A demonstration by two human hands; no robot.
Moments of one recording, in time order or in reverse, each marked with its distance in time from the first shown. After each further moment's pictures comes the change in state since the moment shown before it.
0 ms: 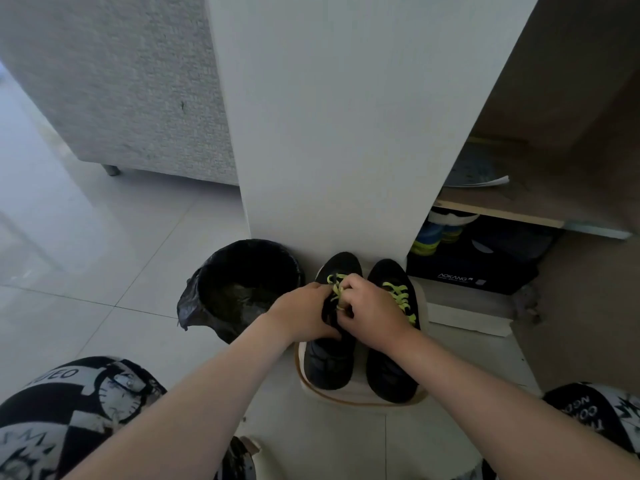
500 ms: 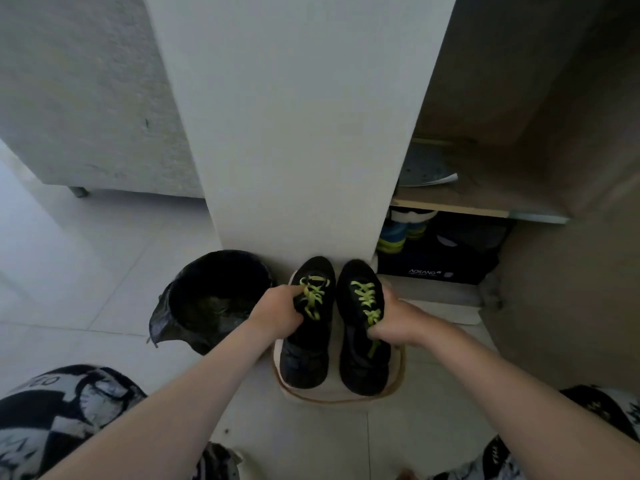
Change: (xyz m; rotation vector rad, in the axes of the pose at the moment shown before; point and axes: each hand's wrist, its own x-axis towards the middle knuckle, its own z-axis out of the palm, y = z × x) left_hand -0.002 0.022 -0.003 -0.204 0.140 -0.113; right_hand -0.049 0.058 -0.052 0.235 -0.470 0.748
